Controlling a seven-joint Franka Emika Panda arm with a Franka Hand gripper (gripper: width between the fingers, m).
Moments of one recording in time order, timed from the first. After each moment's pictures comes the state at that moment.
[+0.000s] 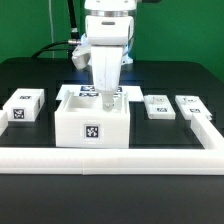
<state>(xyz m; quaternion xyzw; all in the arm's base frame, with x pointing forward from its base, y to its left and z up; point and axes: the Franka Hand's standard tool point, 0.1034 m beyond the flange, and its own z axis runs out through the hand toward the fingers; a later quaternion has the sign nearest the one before) 0.469 -0.009 0.041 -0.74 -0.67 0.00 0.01</state>
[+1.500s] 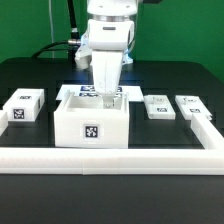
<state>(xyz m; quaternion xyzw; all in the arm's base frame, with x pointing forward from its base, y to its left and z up) 0.444 -0.009 0.029 -0.75 -0.66 0.02 0.03</state>
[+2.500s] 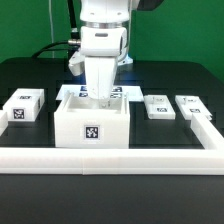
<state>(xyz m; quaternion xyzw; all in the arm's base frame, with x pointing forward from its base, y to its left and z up) 0.446 -0.017 0.022 -0.75 -0.66 0.01 0.03</state>
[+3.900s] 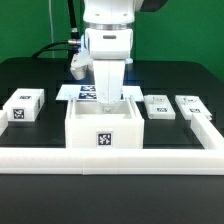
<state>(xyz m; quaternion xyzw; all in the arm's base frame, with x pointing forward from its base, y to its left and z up) 0.469 -0.012 0.023 -0.71 -0.70 0.02 0.02</state>
